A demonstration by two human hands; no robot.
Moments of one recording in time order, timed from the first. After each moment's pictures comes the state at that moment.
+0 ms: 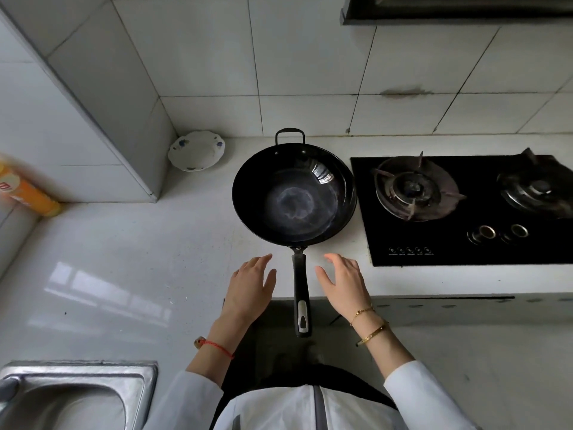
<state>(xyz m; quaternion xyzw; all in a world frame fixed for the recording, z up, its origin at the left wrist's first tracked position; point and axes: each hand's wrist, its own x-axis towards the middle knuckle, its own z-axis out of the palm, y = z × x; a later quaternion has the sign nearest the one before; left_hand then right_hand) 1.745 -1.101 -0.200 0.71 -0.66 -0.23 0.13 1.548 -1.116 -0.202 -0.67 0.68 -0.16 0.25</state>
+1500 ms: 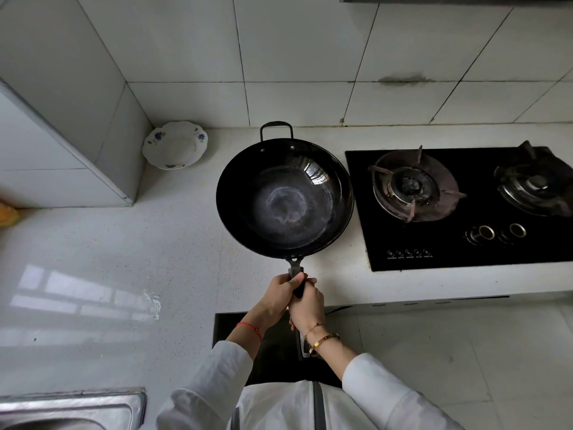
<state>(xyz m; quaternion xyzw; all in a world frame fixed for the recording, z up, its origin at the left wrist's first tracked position) 1.699 -1.156 -0.255 0.53 -0.24 -0.76 0.30 1.626 -1.131 -0.241 -0.41 0.76 -0.18 0.46</state>
